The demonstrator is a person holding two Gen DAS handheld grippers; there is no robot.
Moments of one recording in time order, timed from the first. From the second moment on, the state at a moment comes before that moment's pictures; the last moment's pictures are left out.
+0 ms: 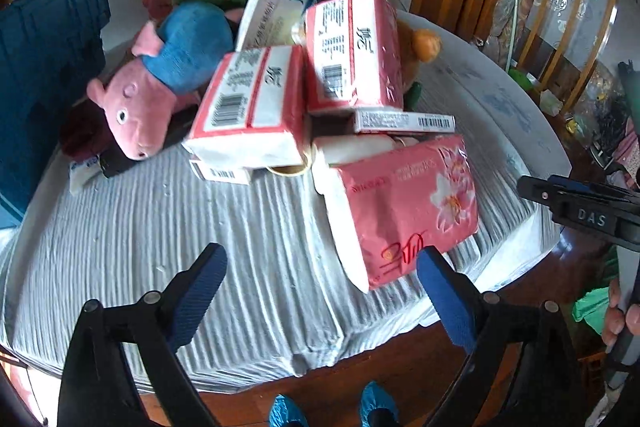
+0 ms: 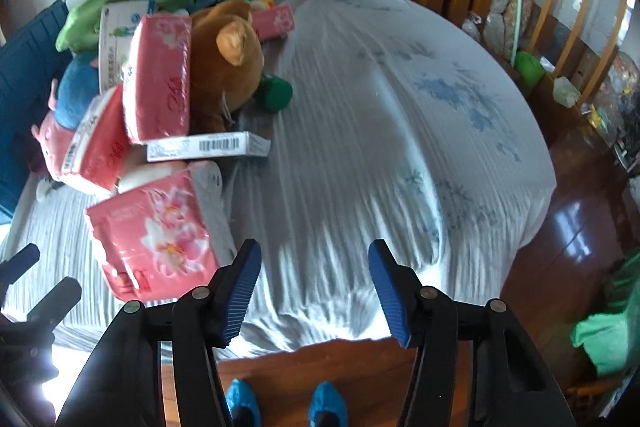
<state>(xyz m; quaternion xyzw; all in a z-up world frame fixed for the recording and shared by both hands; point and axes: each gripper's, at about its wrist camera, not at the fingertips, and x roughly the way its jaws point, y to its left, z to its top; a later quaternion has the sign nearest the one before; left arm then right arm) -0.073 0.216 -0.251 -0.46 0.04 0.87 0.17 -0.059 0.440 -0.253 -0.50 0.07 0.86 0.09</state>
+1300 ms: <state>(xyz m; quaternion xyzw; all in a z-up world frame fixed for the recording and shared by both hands) -0.092 0.228 -0.266 -0.45 0.00 0.89 0.01 -0.064 0.385 -0.283 -0.50 0.04 0.86 -0.10</state>
